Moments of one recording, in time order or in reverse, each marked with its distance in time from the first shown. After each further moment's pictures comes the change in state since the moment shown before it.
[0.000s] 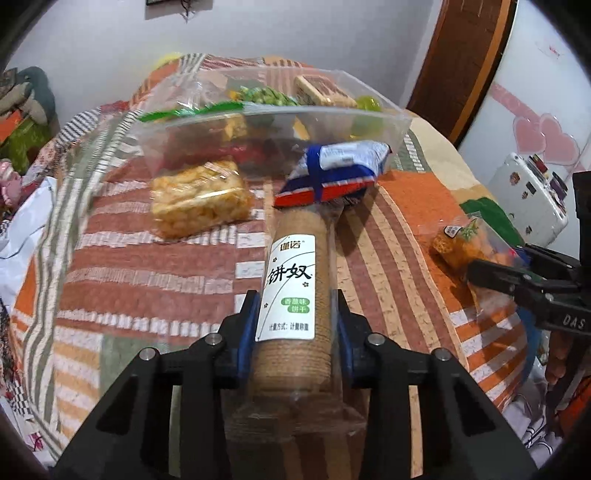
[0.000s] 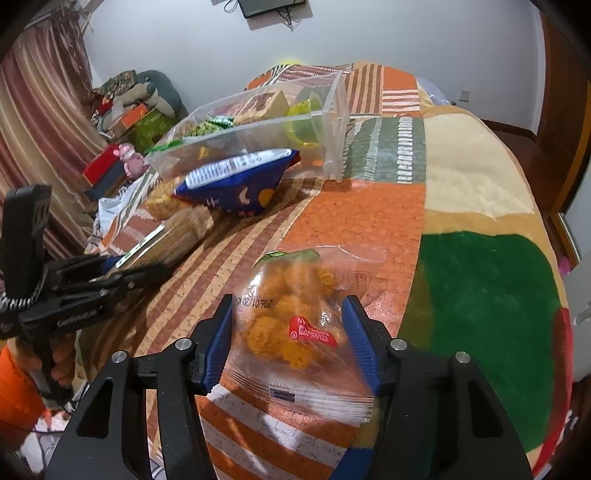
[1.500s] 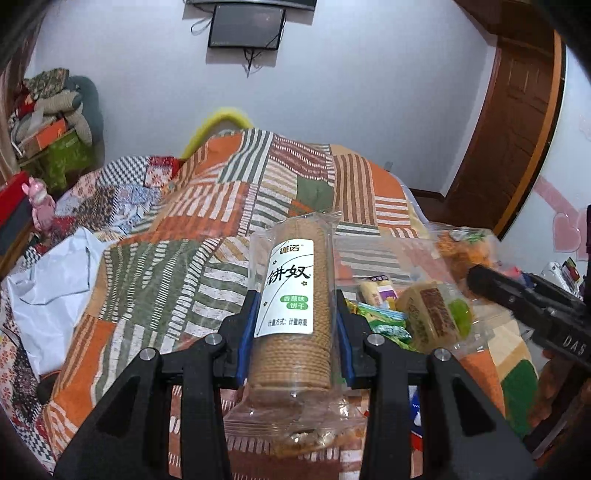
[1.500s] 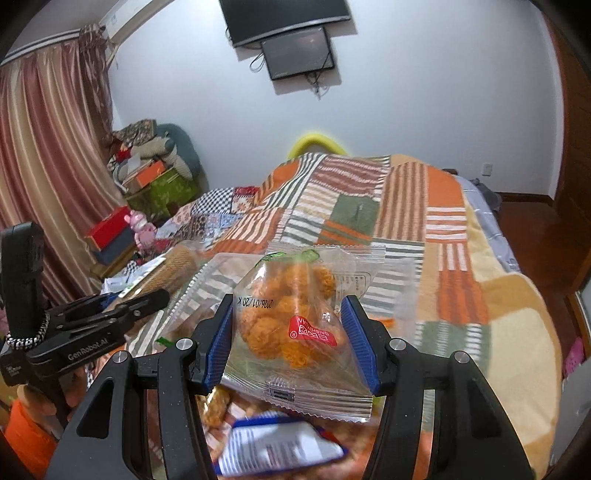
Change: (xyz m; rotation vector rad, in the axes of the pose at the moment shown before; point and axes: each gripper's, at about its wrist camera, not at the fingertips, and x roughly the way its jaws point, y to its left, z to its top) left arm -0.010 0.096 0.158 -0.156 -0.231 0.102; right arm 0.047 0.056 0.159 -0.092 -0.215 0.048
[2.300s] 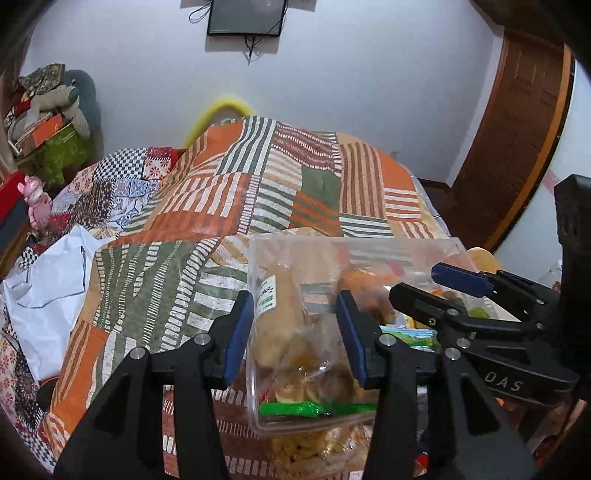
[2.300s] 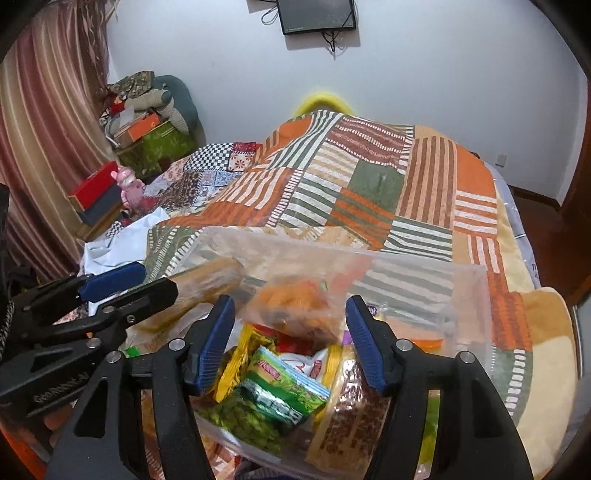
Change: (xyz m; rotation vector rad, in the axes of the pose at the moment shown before) left arm 0.027 0.002 0.013 0.018 0.039 0.023; right arm 0.055 0.016 0.010 -0.071 0.147 -0.041
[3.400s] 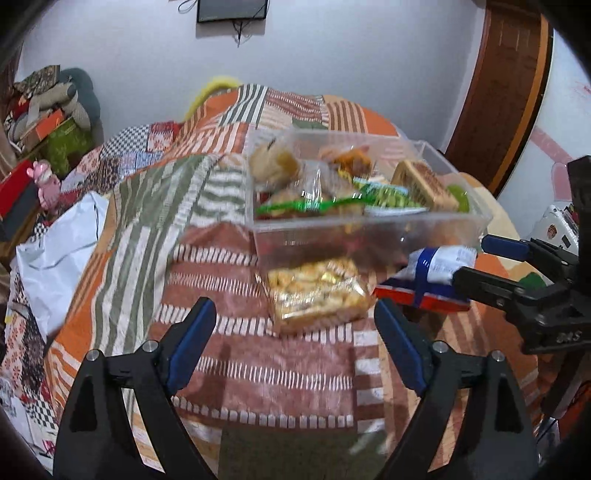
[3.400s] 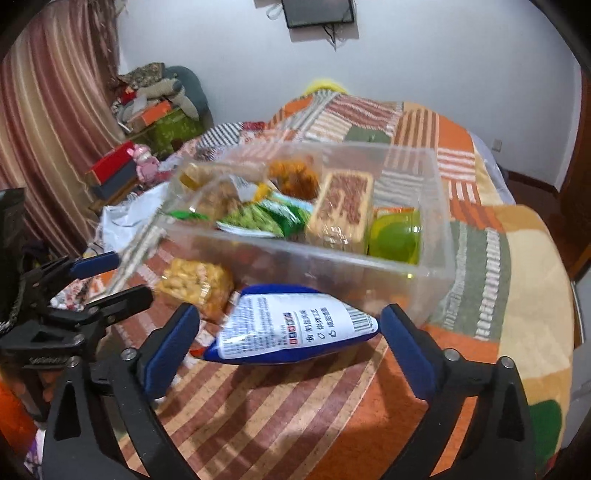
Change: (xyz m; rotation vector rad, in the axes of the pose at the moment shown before) left arm -0.049 -0.008 -0.115 0.058 0.087 0.009; right arm -0.033 -0.004 -0.092 0.011 0.061 0.000
